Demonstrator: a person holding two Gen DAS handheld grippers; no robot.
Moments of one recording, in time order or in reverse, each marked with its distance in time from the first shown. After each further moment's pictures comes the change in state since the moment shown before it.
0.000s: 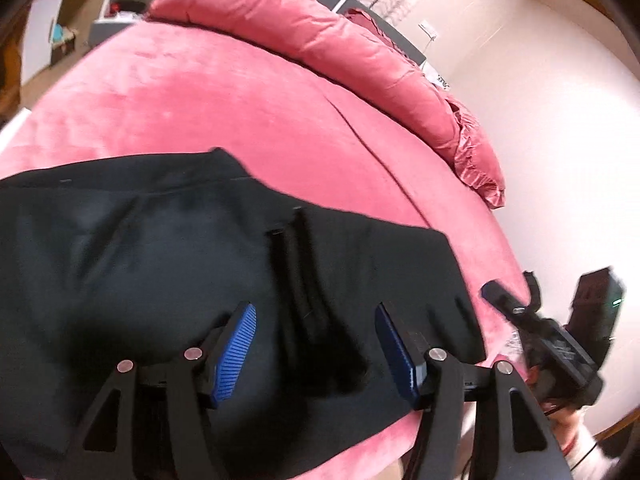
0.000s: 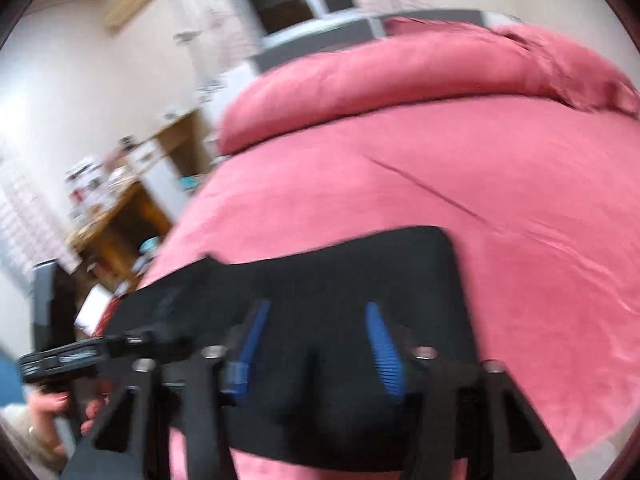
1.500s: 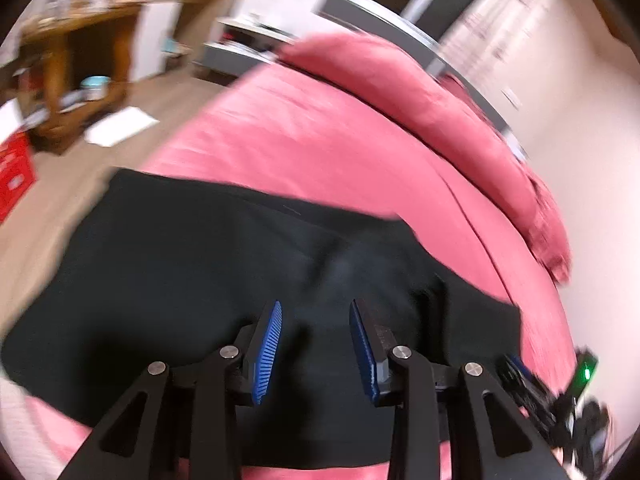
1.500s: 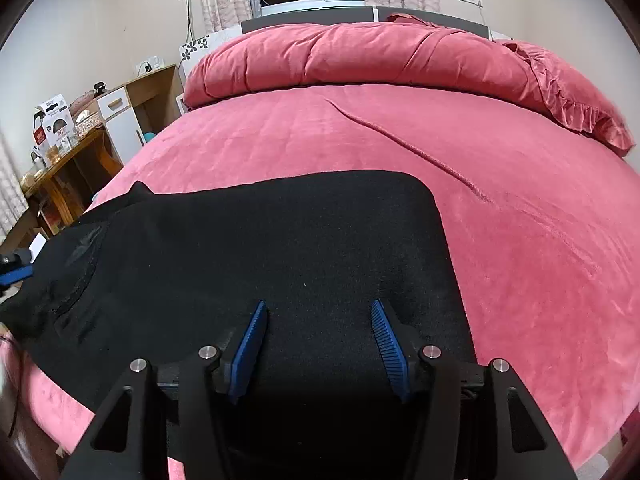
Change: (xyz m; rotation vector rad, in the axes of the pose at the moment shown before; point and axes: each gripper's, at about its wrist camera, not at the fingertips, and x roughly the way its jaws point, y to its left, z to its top) left arm -0.103 0.091 -0.020 -0.213 -0.249 0.311; right arm 0.055 0.008 -0.037 -0.185 0.044 -0.177
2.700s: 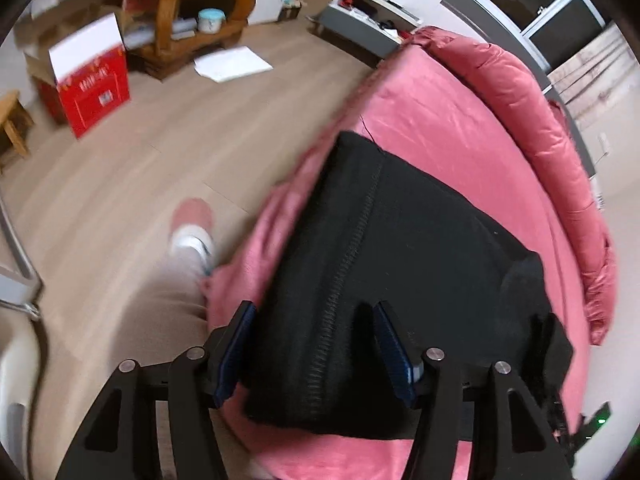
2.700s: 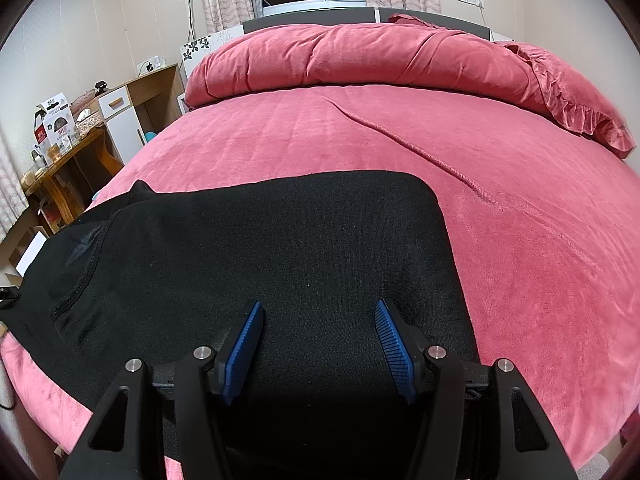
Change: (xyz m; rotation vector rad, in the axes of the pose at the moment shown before) left arm -0.014 0.146 0.002 -0.257 0.169 0.190; right arm 0.000 0.002 0.000 -0.002 -0.001 0.002
